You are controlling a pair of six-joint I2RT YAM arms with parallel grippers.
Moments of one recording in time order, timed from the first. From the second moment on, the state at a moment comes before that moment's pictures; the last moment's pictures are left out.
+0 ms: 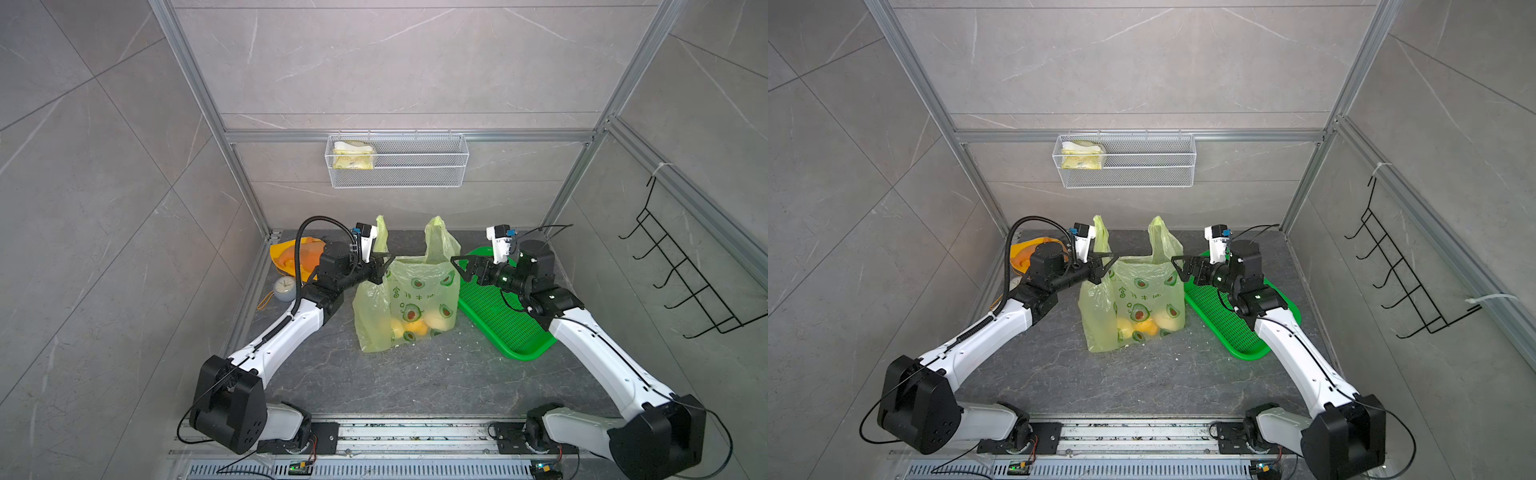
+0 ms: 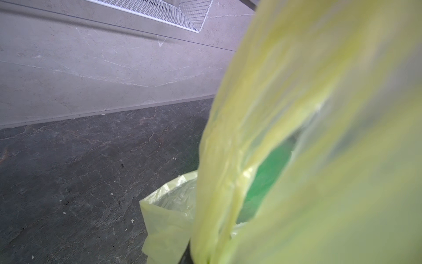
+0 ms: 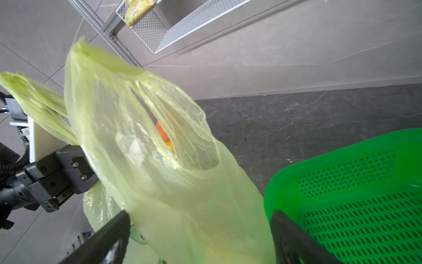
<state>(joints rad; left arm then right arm) -0.44 1.37 1.03 0.11 0.47 -0.31 0.27 1.26 1.04 -0.12 -0.48 0.39</state>
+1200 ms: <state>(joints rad) -0.44 1.44 1.08 0.10 0.63 -0.37 0.27 1.76 1.29 0.30 -0.87 0.64</state>
